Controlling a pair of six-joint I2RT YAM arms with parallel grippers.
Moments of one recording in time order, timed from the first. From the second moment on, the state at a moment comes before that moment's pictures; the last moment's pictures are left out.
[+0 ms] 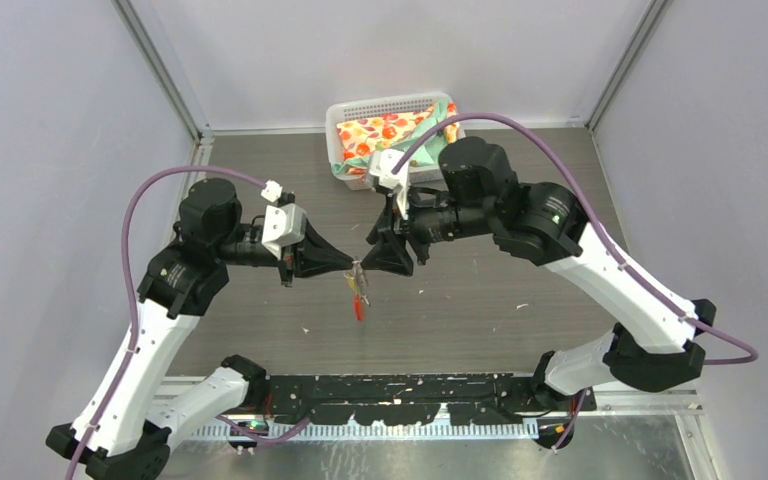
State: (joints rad) left arm -0.46 0.89 1.25 -0.62 1.09 0.32; right arm 1.01 1.38 1.85 -0.85 -0.43 -0.07
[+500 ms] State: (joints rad) left arm -0.46 0.92 1.26 -0.66 1.09 0.34; right arm 1.01 1.52 1.97 -1.03 -0.44 -0.14
